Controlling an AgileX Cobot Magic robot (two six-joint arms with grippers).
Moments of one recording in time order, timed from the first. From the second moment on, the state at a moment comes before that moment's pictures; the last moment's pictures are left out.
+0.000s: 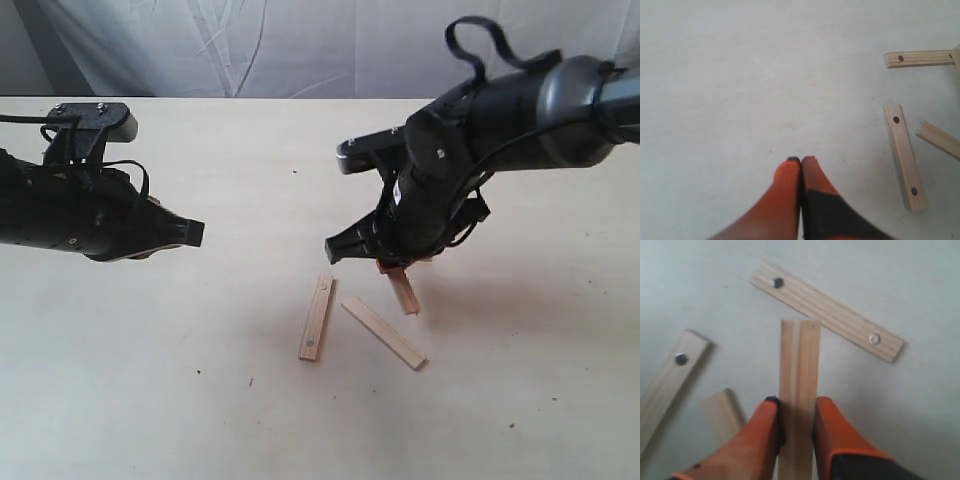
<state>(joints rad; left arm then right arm) -0.22 1.44 -0.70 -0.67 0.30 0.48 0.62 1.90 -1.14 -0.12 0.63 0.36</state>
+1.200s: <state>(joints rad) -0.22 1.44 -0.70 -0.67 0.29 0.48 0.56 1.98 -1.16 -0.30 0.60 0.69</state>
